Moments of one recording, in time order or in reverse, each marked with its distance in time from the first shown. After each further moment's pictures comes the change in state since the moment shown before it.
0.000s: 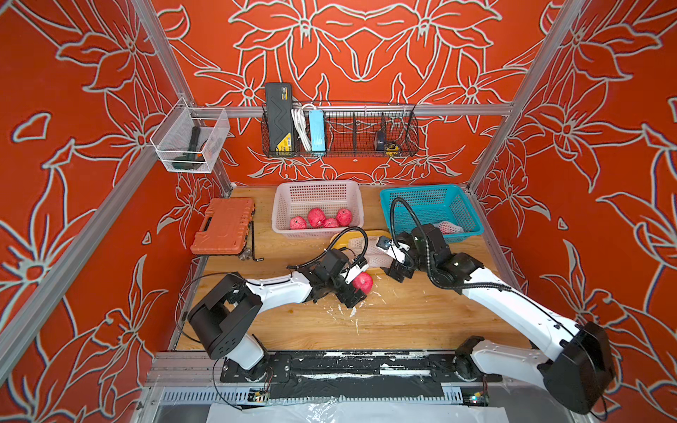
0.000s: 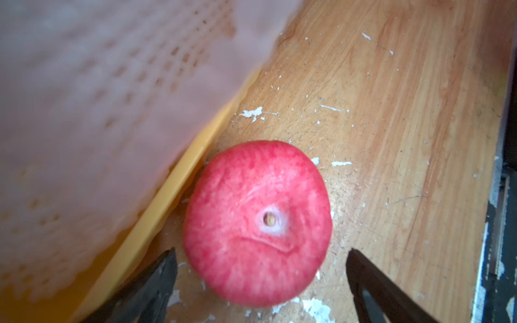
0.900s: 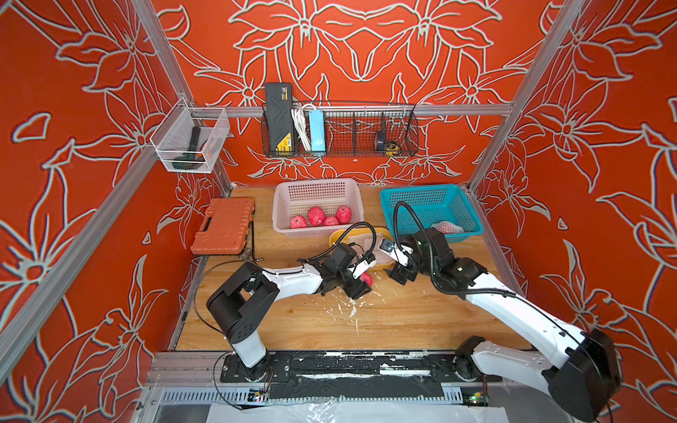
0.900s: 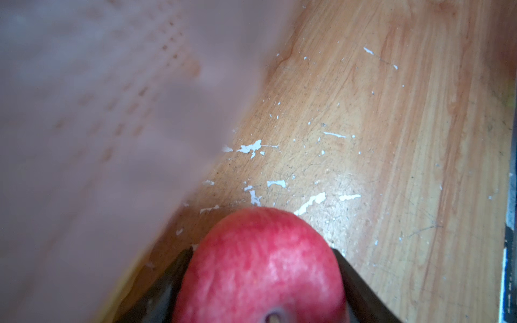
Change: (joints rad) left arm -0.001 0.110 0.102 -0.008 0.028 0.030; right arm 0.000 -0.043 -0.047 0.008 0.039 0.009
